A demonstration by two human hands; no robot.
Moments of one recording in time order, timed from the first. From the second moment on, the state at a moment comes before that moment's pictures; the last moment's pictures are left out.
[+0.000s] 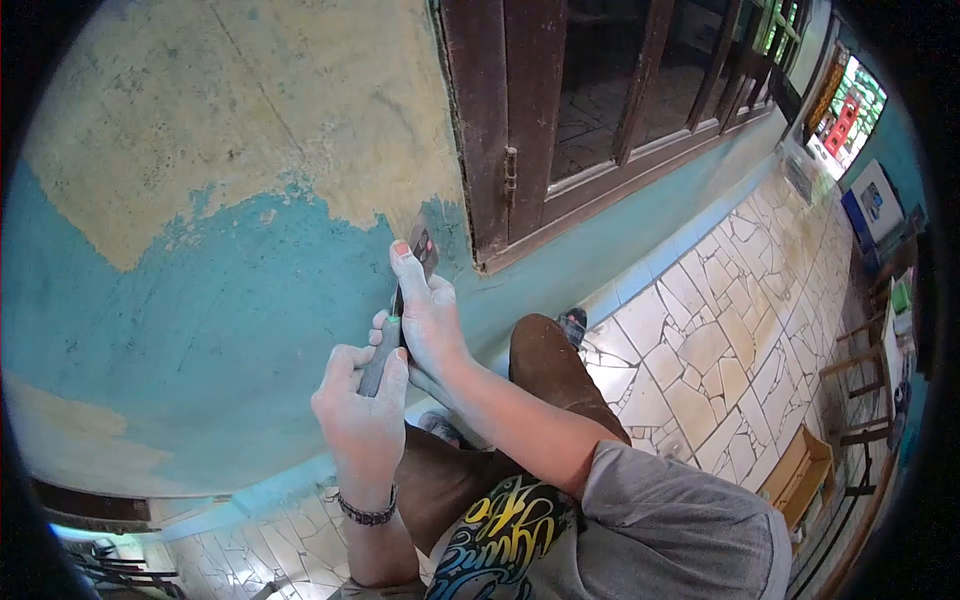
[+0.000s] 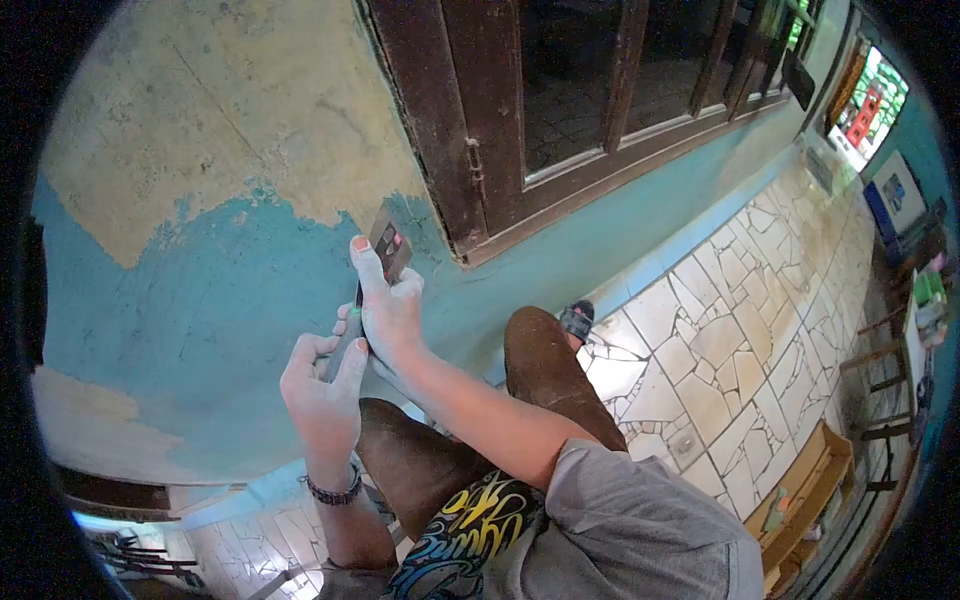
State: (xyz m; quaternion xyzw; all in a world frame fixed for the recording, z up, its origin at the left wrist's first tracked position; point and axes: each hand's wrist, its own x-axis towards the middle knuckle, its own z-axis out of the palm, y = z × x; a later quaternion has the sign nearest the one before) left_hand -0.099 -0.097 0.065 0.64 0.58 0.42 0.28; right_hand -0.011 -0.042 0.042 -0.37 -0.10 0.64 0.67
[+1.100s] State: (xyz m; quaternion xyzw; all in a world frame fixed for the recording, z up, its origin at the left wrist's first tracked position) left_hand -0.100 -0.107 0.053 0.64 0.56 0.47 0.24; right_hand -0.008 -0.041 0.043 -0.36 -0.10 0.65 0.66
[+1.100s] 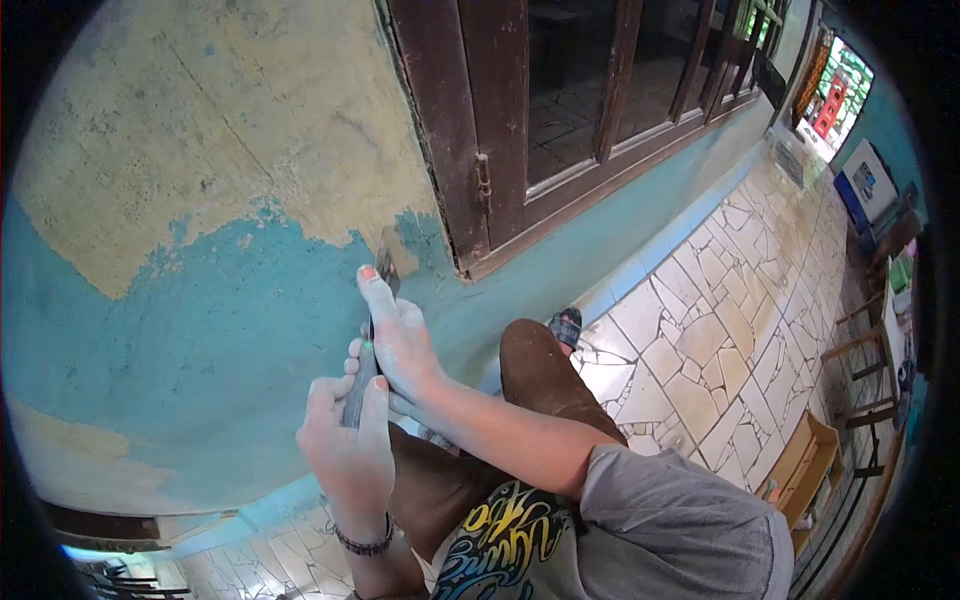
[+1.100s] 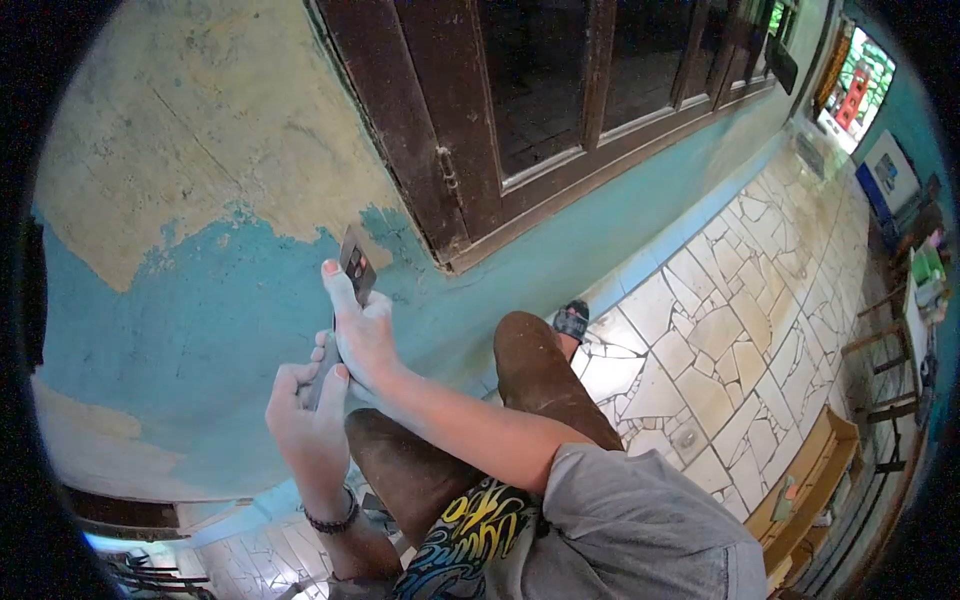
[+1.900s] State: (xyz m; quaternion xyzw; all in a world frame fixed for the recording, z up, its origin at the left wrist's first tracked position) left_hand -0.092 -0.100 0.047 0.65 0.53 0.48 0.25; right_hand -0.003 -0.045 0.042 -0.37 -0.12 0.64 0.66
